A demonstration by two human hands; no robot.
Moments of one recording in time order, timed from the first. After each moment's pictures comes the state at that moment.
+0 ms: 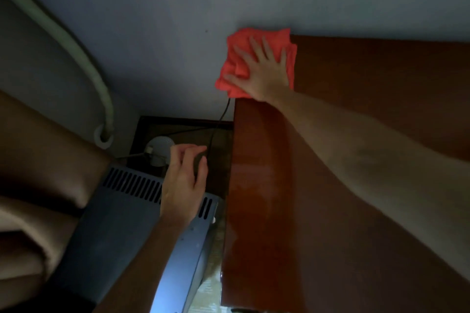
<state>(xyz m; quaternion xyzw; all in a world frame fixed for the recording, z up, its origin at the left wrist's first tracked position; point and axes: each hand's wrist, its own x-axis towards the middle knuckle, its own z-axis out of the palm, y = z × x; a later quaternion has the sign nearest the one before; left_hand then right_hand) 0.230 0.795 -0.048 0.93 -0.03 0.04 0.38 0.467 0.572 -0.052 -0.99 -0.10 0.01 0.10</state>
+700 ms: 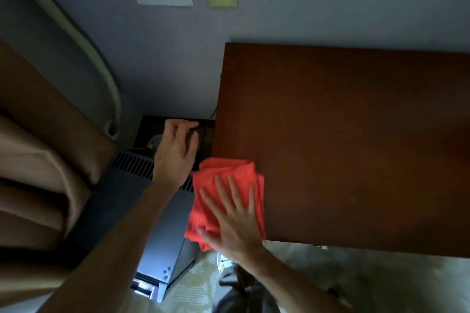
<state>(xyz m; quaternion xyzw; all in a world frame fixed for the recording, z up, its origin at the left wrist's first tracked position) 0.188 0.773 0.035 0.93 -0.06 0.08 0.34 0.050 0.607 -0.041 -0.97 -0.19 0.07 0.15</state>
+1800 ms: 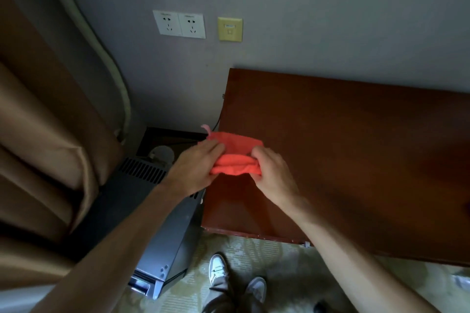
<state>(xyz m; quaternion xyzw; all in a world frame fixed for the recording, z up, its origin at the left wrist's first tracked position) 0.153 0.750 0.113 0.94 -0.31 0.03 0.14 0.126 0.526 0.094 -0.94 -0.13 -0.06 0.30</state>
